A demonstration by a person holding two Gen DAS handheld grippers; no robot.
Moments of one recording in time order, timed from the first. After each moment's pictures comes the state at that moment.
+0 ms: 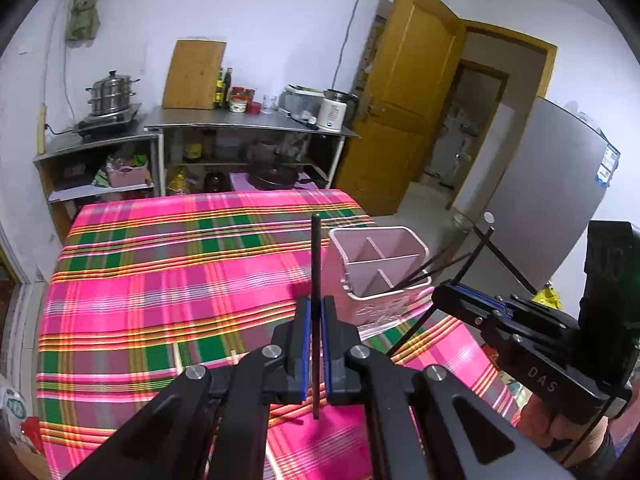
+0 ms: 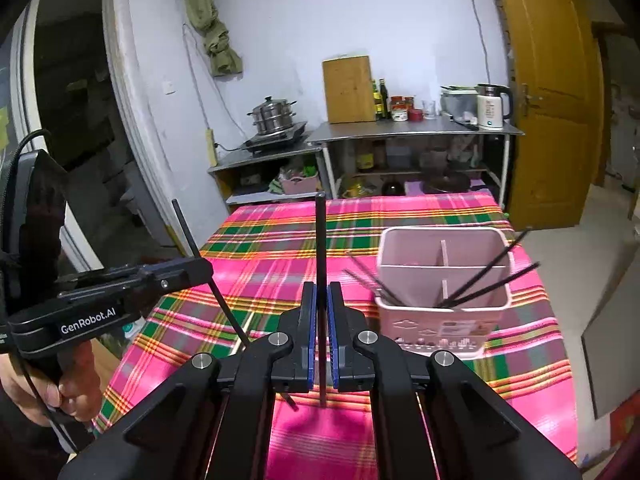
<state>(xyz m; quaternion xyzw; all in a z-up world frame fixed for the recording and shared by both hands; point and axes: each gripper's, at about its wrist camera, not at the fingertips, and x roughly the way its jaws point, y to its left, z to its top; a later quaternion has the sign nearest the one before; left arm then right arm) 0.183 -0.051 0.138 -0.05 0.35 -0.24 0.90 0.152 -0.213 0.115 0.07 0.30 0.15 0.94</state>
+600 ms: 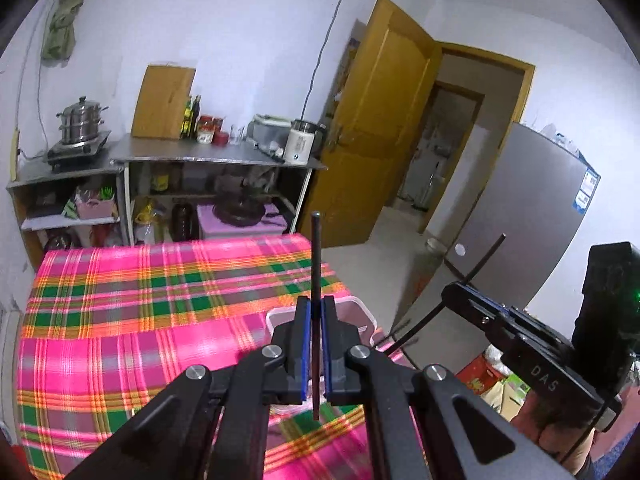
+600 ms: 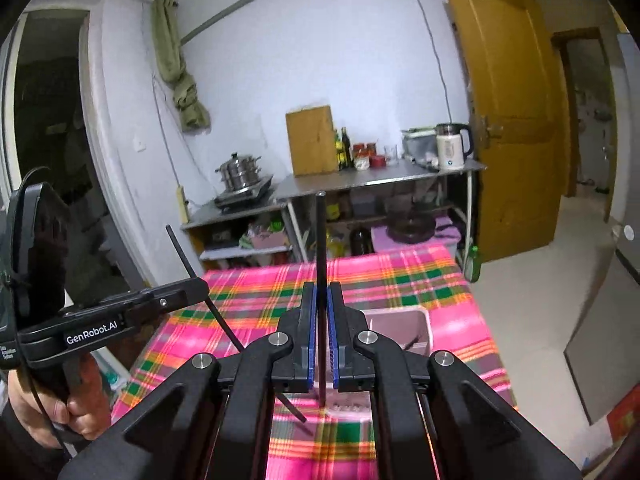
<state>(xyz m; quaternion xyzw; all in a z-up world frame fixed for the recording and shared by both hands) 0.225 -0.110 0.206 -0.07 0.30 -0.28 0.91 0.170 -0.282 0.183 0.10 0.23 0.09 0.96</state>
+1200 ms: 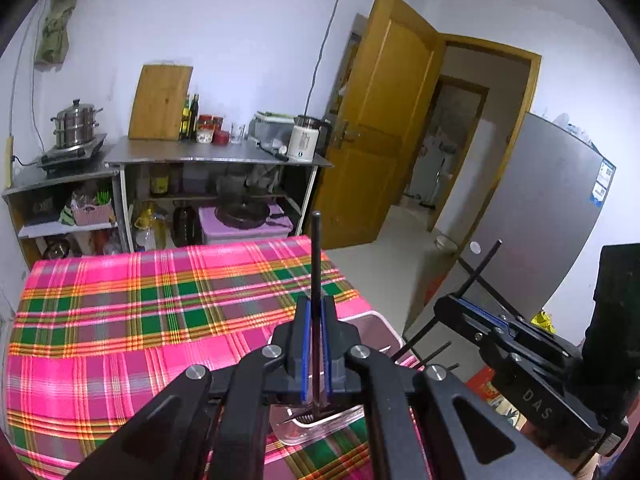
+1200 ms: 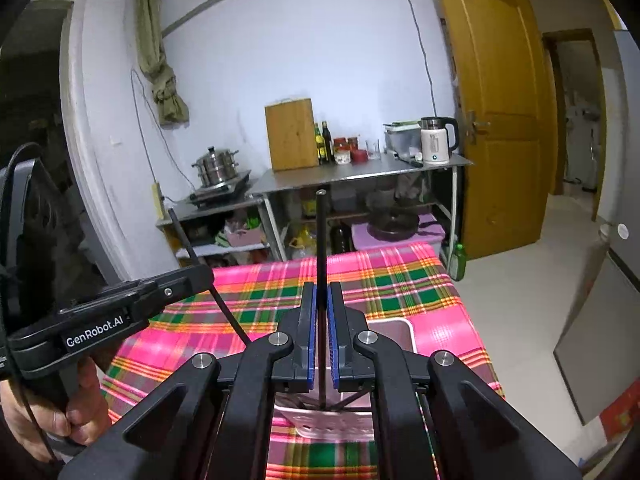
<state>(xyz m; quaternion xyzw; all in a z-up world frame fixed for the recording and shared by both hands) 0.280 -0.145 0.161 -0.06 0.31 -0.27 0.91 0.220 -0.288 0.146 0.08 0.25 0.06 0.96</state>
